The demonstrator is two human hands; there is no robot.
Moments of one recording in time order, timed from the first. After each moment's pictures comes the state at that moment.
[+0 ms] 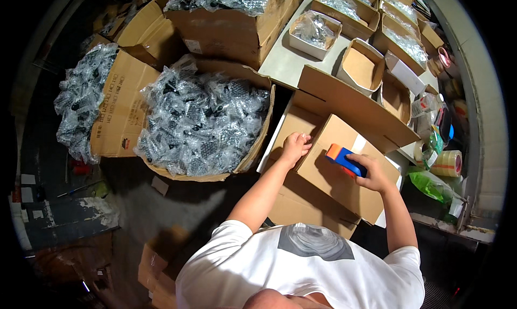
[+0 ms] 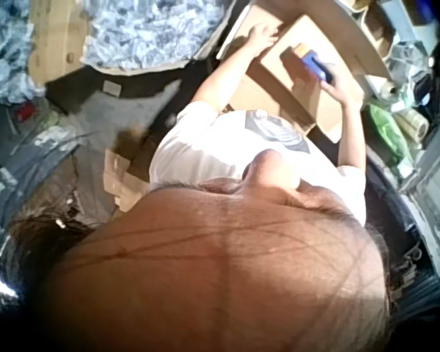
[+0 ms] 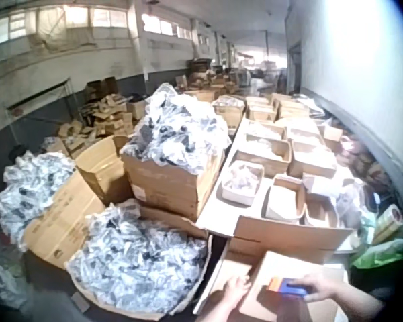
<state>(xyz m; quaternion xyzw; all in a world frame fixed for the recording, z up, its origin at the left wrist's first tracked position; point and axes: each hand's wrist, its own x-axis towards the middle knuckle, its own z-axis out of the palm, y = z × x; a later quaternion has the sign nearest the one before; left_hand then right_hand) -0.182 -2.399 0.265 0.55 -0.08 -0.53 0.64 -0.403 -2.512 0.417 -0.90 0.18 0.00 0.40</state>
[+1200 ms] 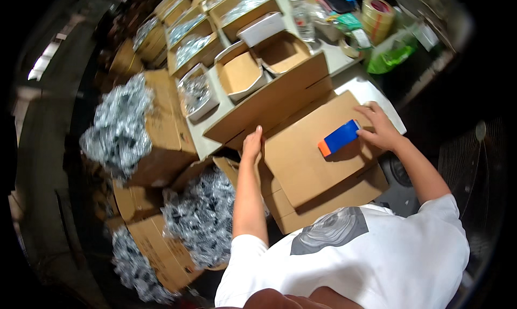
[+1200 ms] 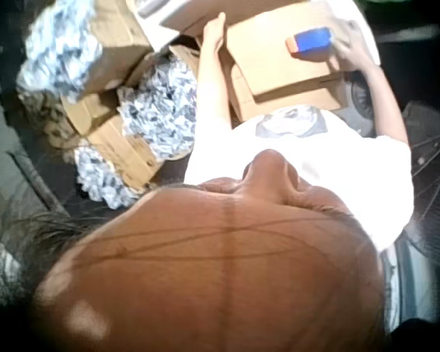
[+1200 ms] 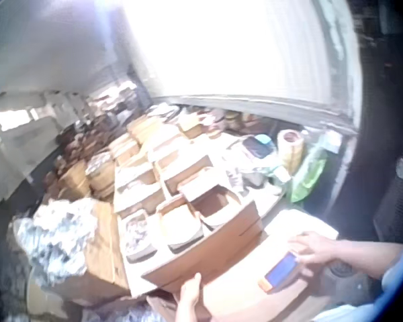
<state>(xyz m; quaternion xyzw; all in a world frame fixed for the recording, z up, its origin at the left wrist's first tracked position) -0.157 -2.535 0.285 0.70 -0.54 -0.42 0.20 -0.581 -2.467 0.401 -0.76 0.54 -0.23 0.27</state>
